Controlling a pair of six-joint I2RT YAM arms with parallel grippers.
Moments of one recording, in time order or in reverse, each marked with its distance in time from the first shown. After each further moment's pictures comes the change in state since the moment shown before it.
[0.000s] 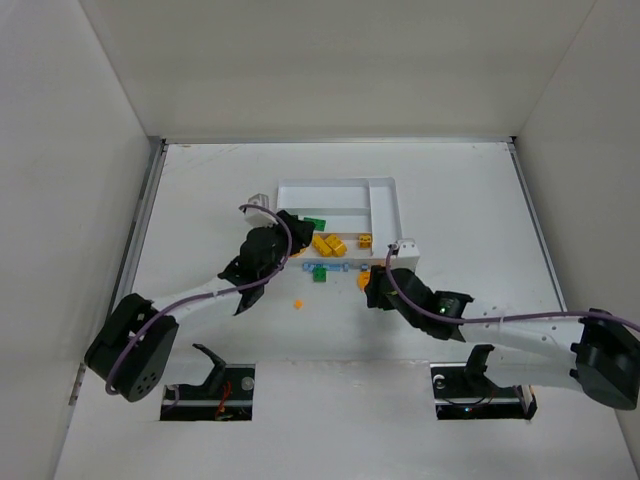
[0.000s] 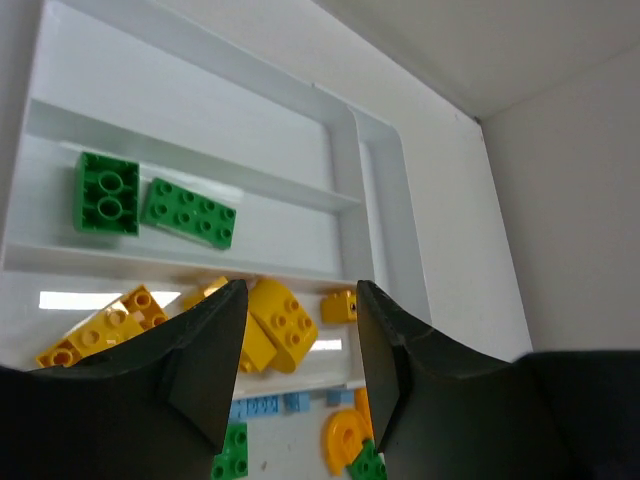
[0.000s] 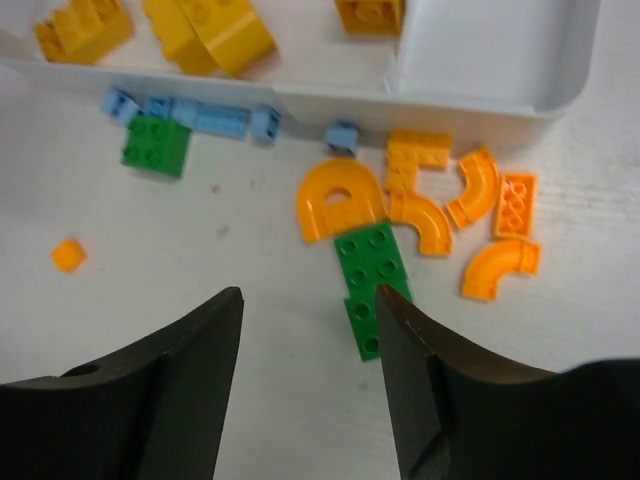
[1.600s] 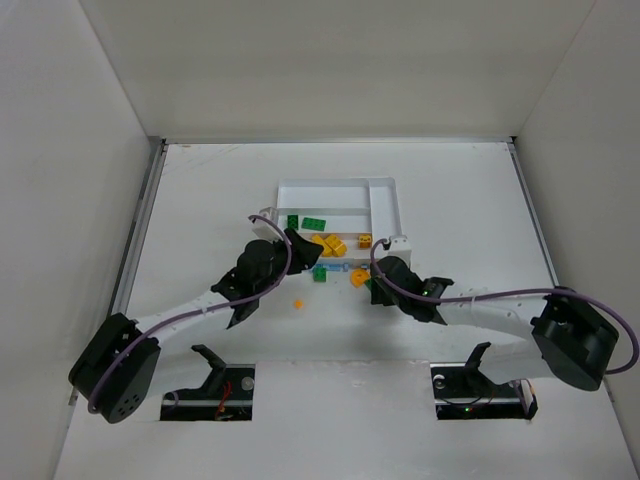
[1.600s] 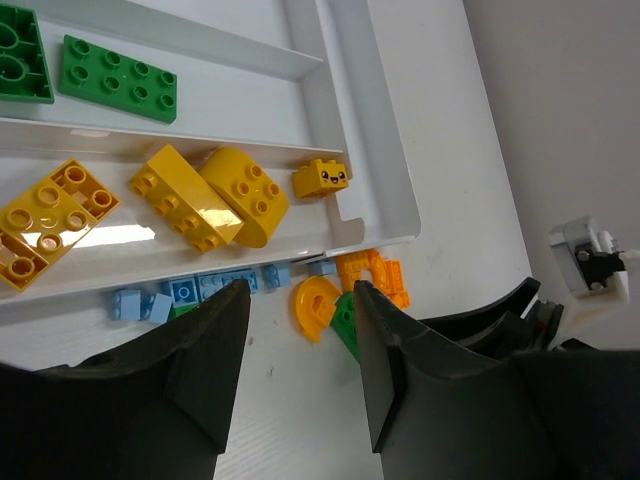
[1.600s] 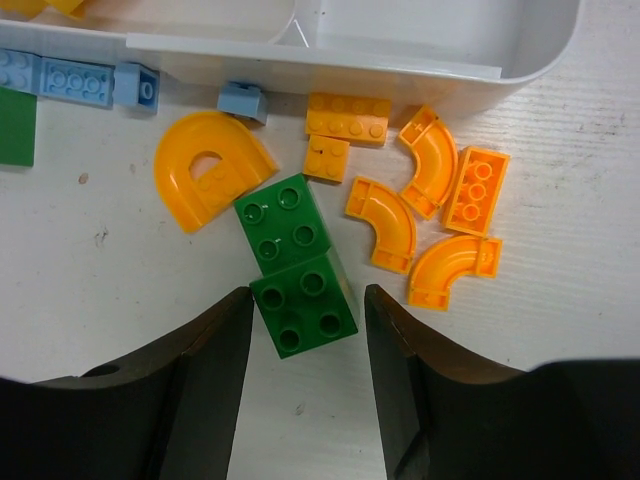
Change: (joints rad) left arm -0.080 -0.133 -0.093 -0.113 0.165 0.025; right arm -0.100 0.213 0.064 -0.096 -0.069 -0.018
